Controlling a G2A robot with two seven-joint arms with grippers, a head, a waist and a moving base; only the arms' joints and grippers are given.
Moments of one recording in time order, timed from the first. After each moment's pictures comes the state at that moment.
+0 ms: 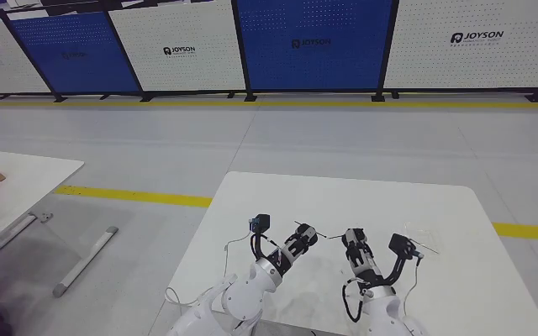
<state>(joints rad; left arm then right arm) 1.46 -1.15 -0.99 -1.79 0.08 0.06 0.01 -1.43 -1.18 0.87 -1.81 -0.26 0.25 -0.26</state>
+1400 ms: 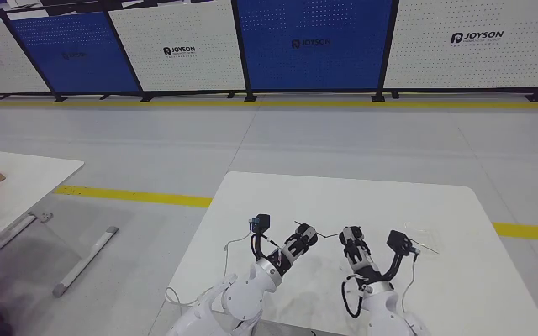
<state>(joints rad) 1.46 -1.15 -0.99 -1.79 0.08 0.06 0.01 -1.45 -1.23 0.92 -1.77 -0.28 0.21 -0.19</state>
